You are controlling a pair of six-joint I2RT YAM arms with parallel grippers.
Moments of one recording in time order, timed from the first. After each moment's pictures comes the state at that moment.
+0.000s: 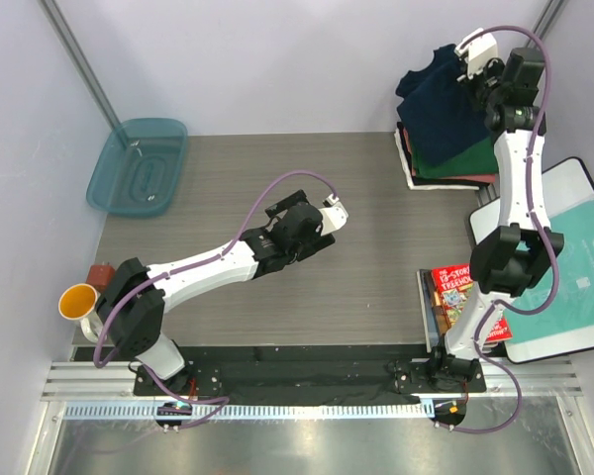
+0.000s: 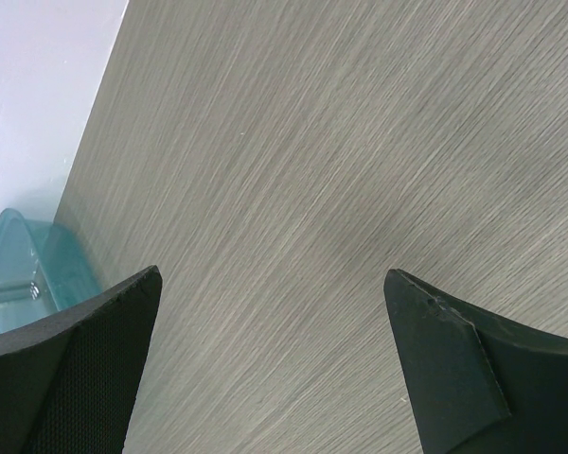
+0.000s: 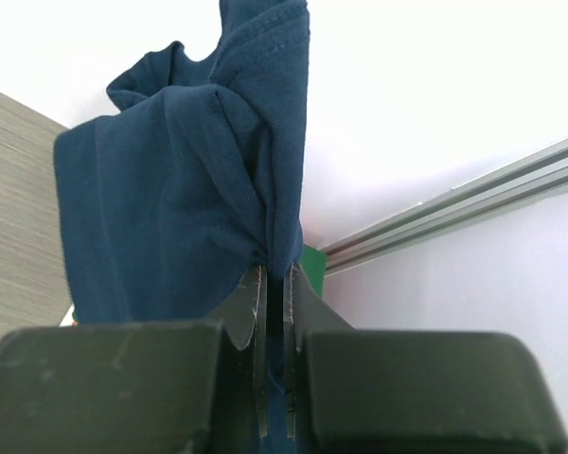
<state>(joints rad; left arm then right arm) -0.92 1.59 1.16 -0.22 -0.50 0.44 -0.18 1.89 2.10 -0.43 -0.29 -0.66</state>
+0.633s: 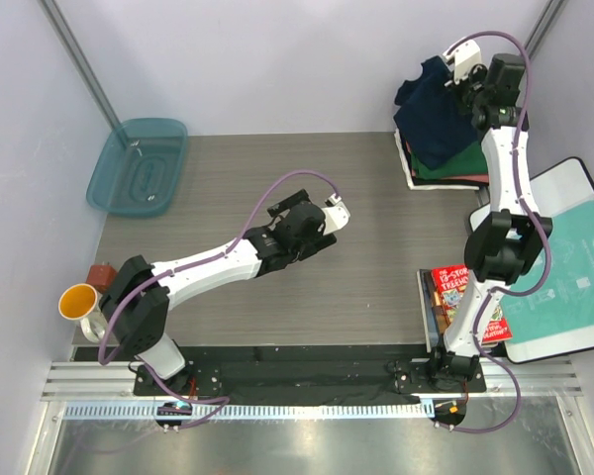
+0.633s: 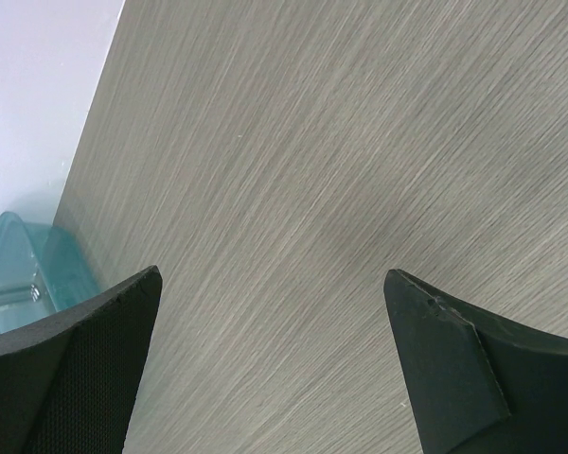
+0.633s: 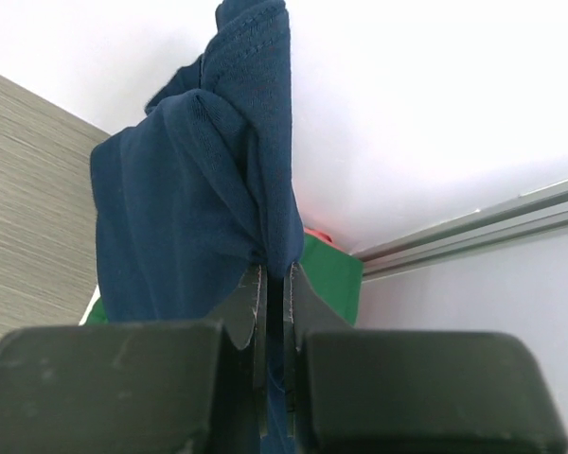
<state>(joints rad) -0.92 1.62 1.18 -0.22 -0.50 0.44 -0.15 2.03 2.14 -0.39 -0.28 -0.64</state>
